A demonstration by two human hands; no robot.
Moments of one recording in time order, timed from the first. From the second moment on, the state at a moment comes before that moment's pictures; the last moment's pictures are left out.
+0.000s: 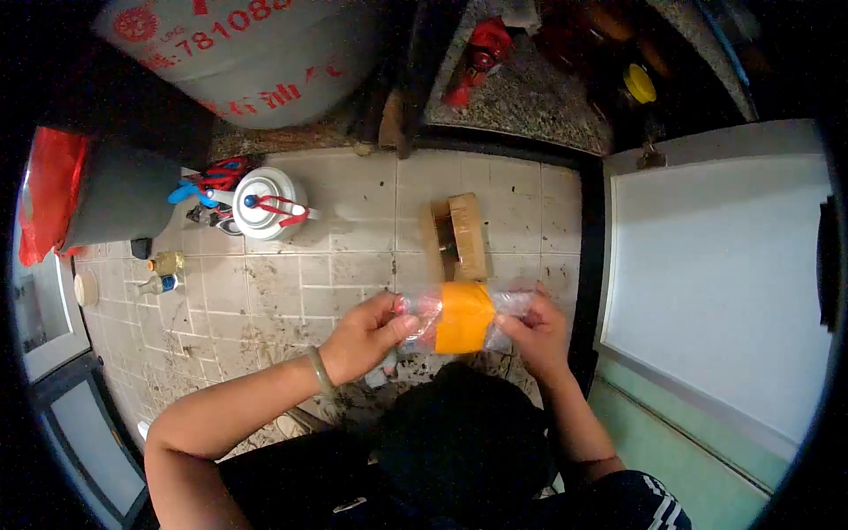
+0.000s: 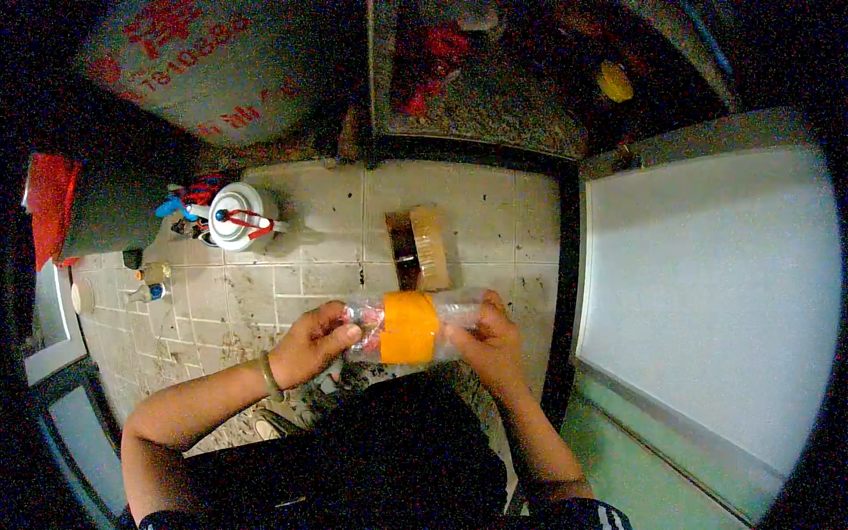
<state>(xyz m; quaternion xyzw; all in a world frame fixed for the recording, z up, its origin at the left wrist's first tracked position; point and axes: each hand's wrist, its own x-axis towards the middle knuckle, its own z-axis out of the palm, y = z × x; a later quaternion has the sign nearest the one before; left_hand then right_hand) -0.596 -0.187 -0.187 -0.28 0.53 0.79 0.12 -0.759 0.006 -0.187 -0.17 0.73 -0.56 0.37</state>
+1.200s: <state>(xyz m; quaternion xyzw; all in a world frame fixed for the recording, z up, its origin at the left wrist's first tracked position) -0.687 -0.207 -0.283 -0.27 0.76 0.59 -0.09 -0.769 -0.051 -0.228 -0.42 0.85 -0.20 0.24</state>
